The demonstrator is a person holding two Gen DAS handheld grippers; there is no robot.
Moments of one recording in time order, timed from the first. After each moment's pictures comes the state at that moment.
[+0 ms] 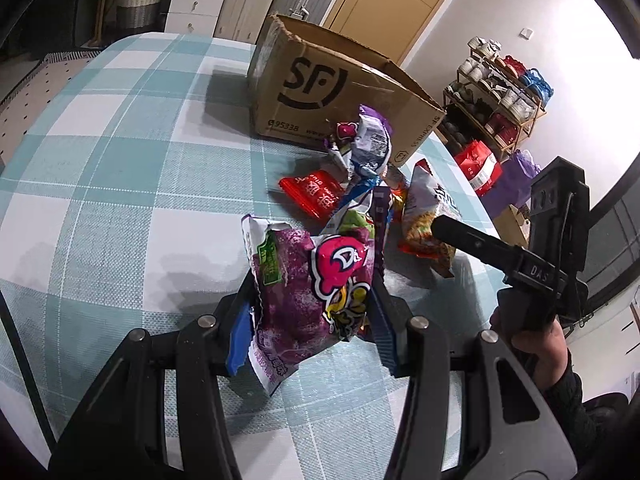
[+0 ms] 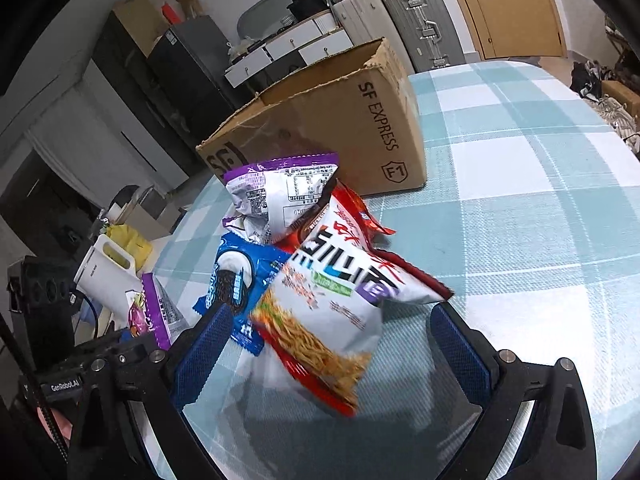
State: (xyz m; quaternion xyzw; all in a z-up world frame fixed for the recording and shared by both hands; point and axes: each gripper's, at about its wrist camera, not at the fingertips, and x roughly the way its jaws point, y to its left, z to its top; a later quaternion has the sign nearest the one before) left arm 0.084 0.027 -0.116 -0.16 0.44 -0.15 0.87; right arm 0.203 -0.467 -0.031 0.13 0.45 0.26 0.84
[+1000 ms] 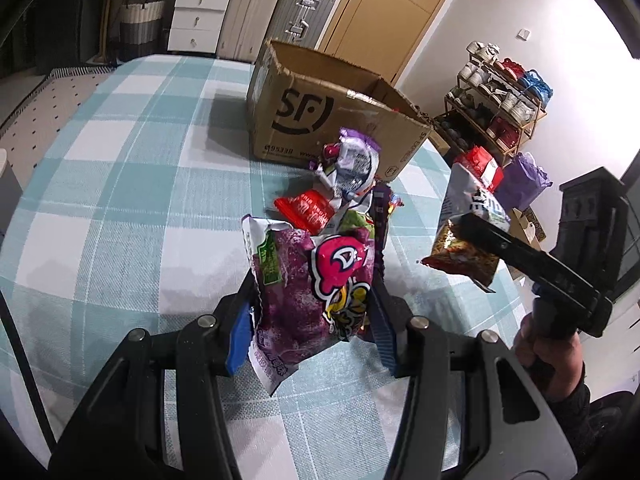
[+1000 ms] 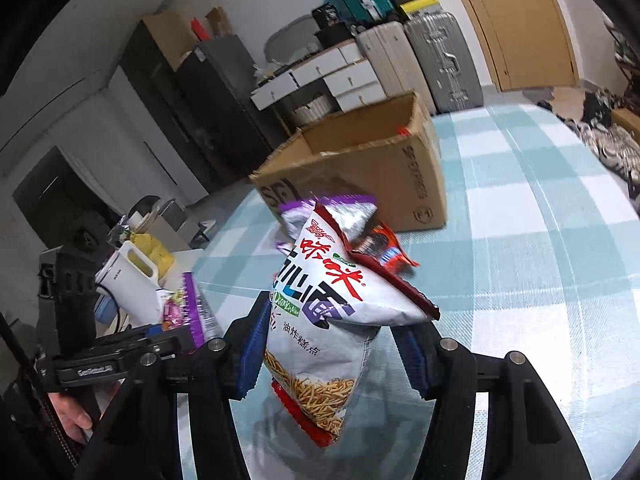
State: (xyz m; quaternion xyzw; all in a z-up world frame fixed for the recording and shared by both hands) left arm 0.066 0.022 -0.082 -0.14 0.42 -0.14 0.89; right arm 0.166 -0.471 0.020 0.13 0.39 0.29 0.86
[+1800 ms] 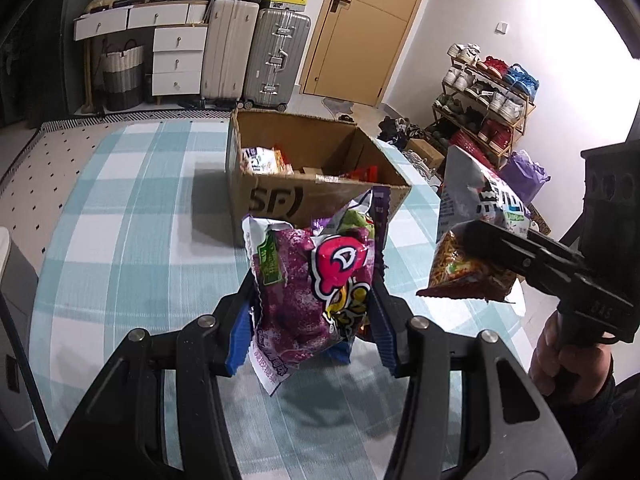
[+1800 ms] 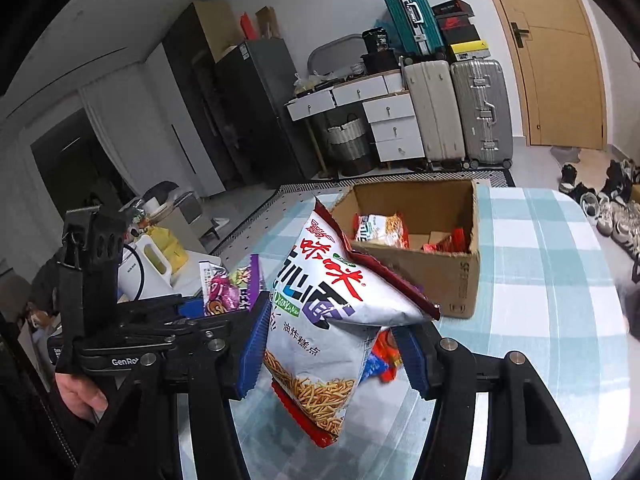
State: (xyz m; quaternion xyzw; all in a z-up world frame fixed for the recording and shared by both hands) left arm 0.105 0.009 -0.012 -0.09 0.38 -0.15 0.91; right arm 0.171 -0.435 0.109 0.06 0.34 0.33 0.88
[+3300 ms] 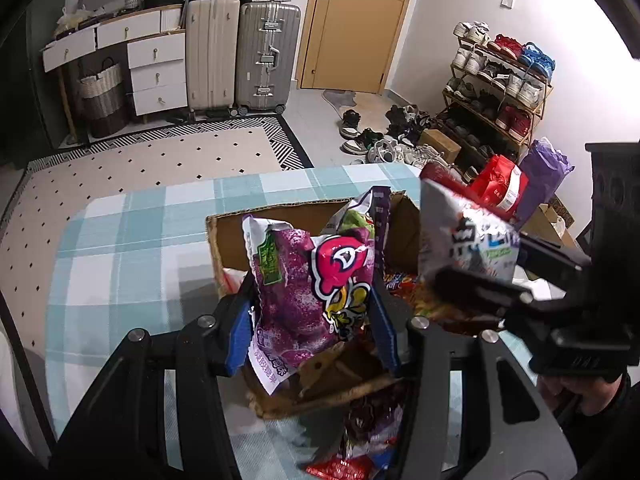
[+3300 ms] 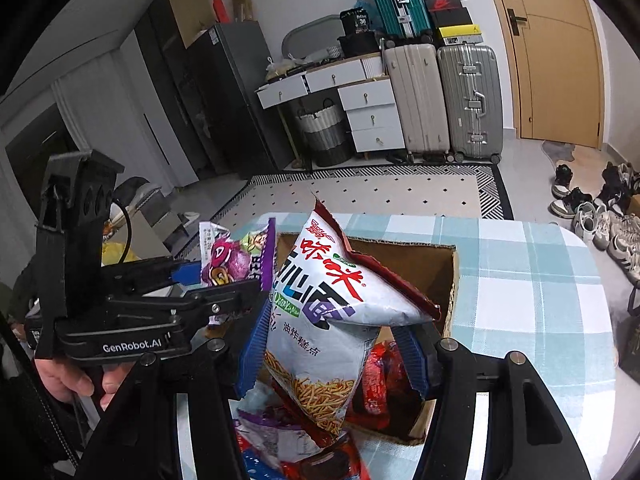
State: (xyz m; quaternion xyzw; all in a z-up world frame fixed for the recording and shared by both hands) left arm 0.332 -0.017 0.000 -0.03 0.40 -0.15 0.90; right arm 0.374 -0.413 0.089 0.04 0.38 0.29 0.88
